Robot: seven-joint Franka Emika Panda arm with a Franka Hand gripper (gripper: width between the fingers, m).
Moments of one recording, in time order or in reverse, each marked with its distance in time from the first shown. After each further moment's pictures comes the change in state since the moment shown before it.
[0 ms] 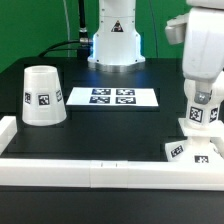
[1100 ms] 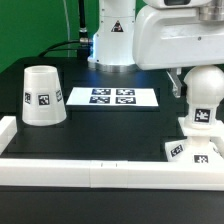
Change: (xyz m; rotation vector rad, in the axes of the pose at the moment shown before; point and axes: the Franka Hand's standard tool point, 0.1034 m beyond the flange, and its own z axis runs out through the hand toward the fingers) arm -0.005 0.003 0.001 0.071 0.043 0.944
